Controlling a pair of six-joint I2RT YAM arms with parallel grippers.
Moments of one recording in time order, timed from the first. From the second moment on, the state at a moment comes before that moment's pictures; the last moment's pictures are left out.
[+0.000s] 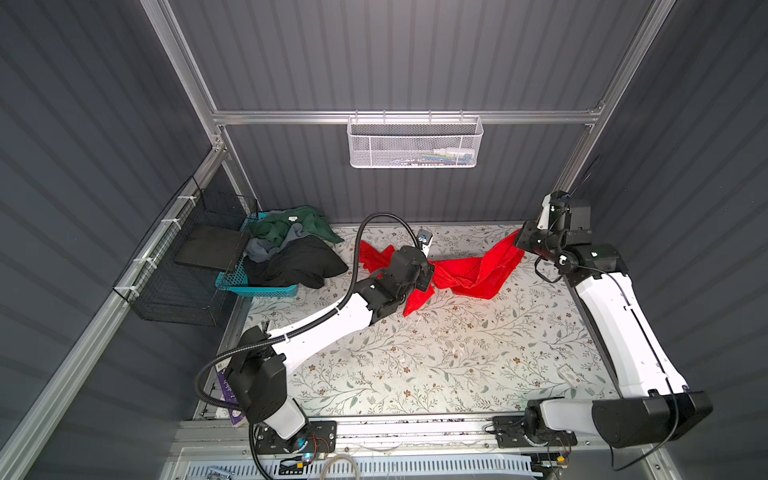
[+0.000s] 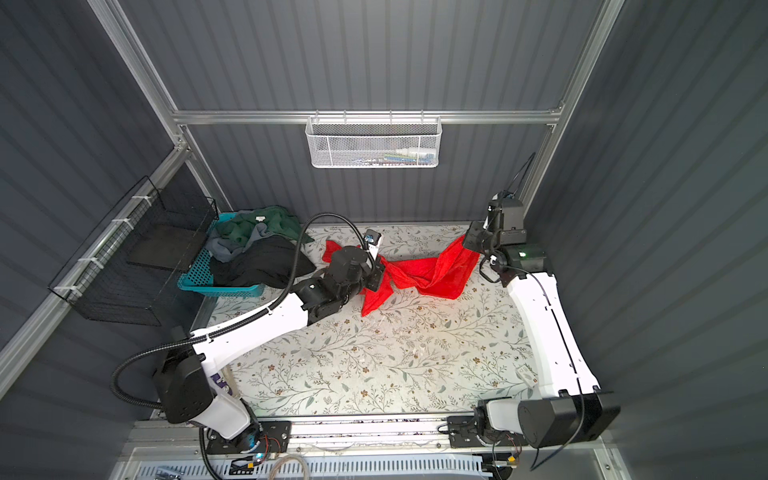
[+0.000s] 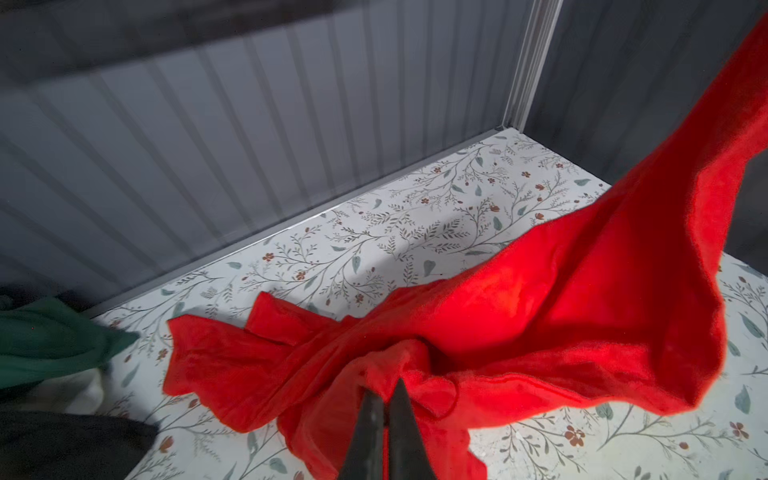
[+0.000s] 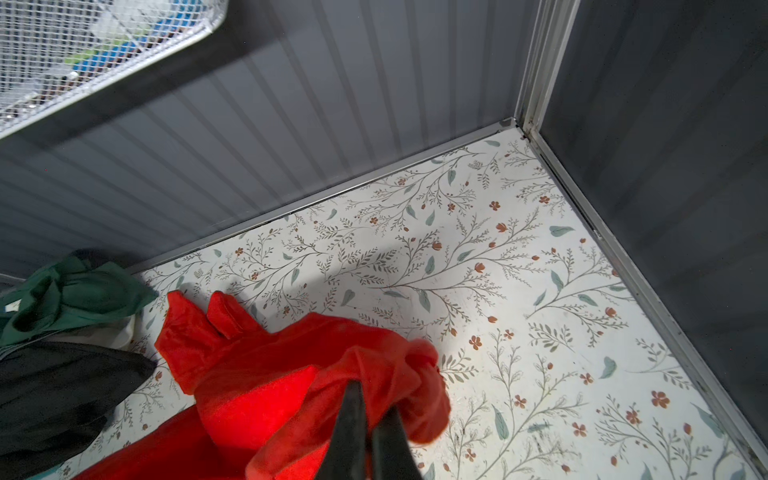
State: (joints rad) left arm -0.90 1.57 1.32 -0.16 -0.36 -0.06; right arm 0.12 1.32 1.54 -0.79 0.10 0.39
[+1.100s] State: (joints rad) left arm -0.90 1.37 0.90 -0.39 -0.24 -0.22; right arm 0.17 1.19 1.07 -0.79 0.21 0.46
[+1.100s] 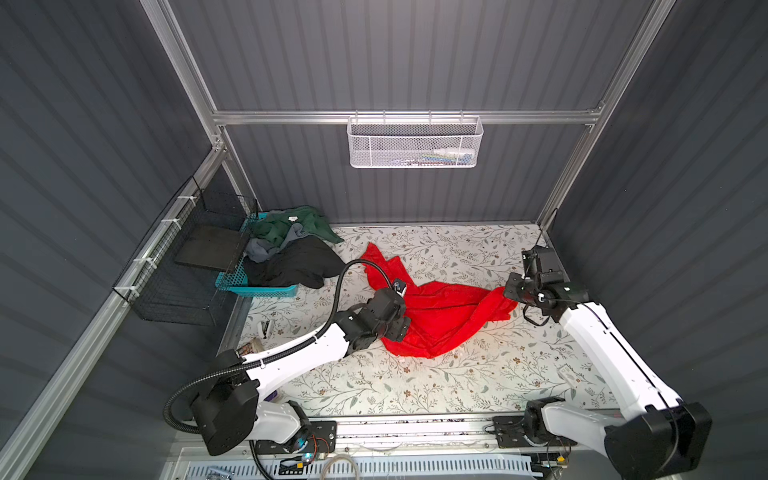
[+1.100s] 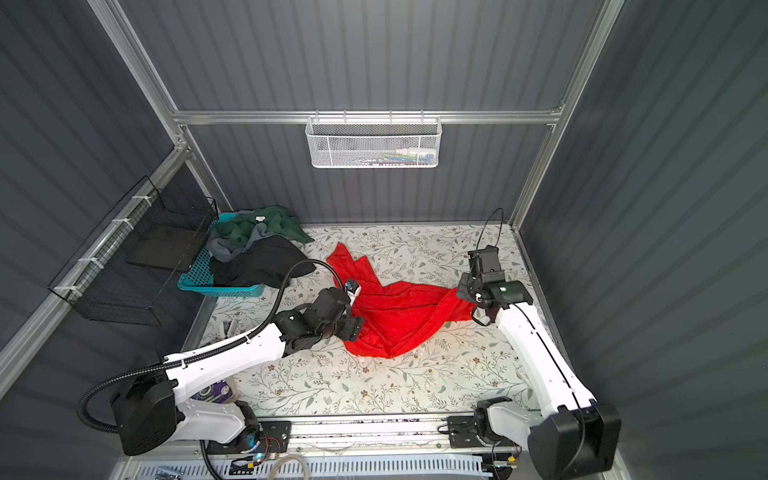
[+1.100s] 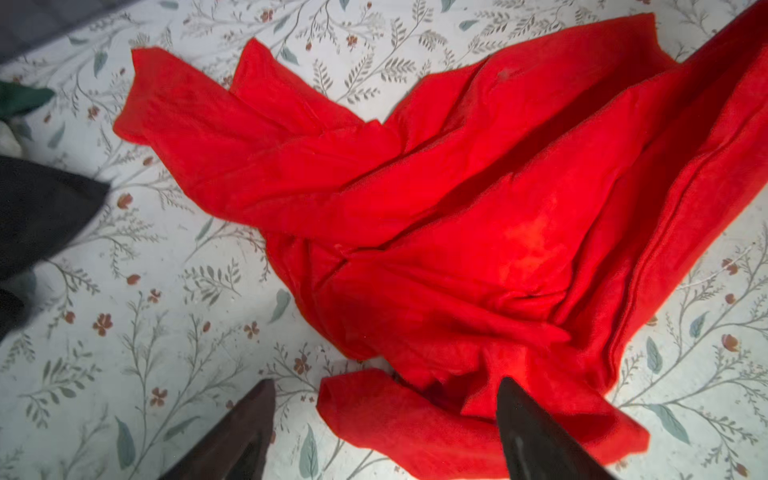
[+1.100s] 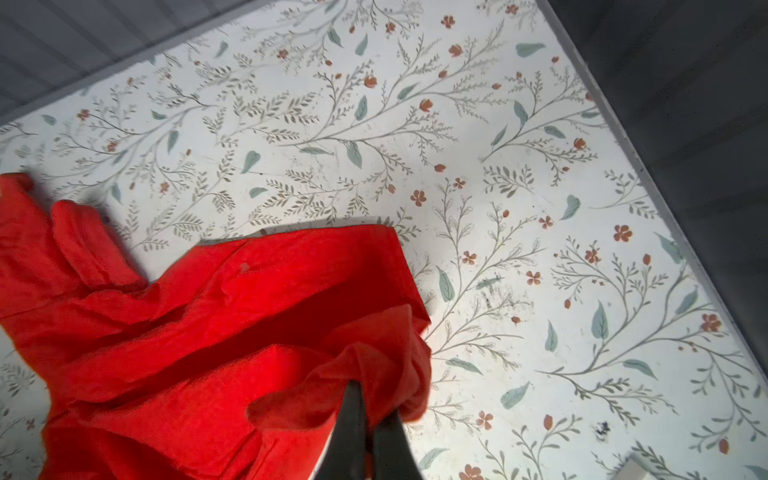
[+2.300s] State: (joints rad) left arm -0.87 1.54 0.78 -0.29 -0.10 -0.50; right arm 0.14 1.22 1.04 -0.74 0.21 0.46
